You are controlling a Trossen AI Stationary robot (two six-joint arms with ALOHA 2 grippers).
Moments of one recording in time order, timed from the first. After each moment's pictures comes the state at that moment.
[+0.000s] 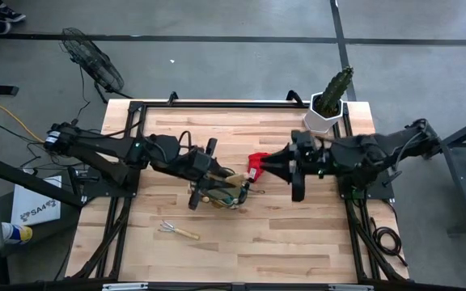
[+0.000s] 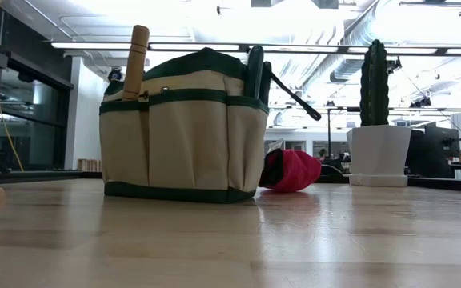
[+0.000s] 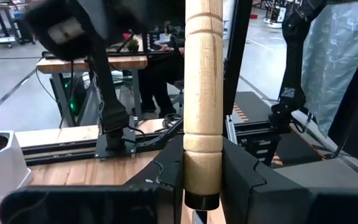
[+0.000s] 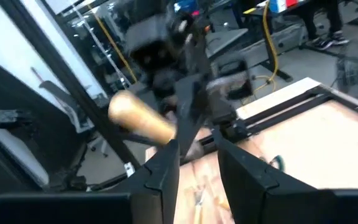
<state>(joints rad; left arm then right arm) -0.24 1.32 1.35 -0.11 -0.01 -0.03 0.37 1.27 1.46 -0.34 0.41 0.52</state>
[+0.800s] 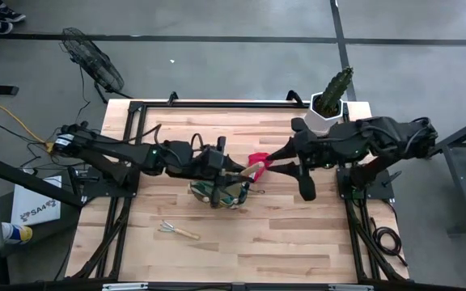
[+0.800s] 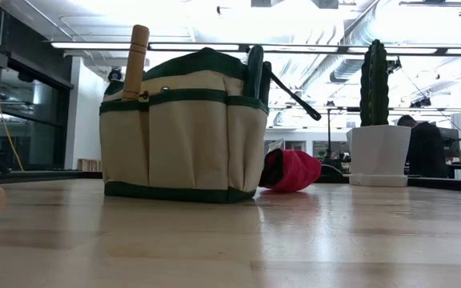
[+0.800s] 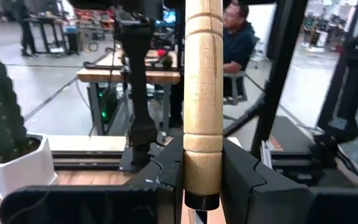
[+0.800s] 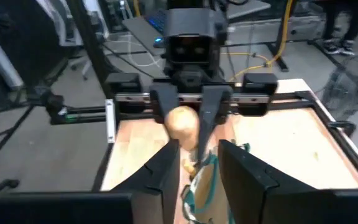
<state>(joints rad) -0.23 1.43 1.35 0.08 -0.17 -0.07 0.33 1.40 1.86 -0.82 0.24 0.23</state>
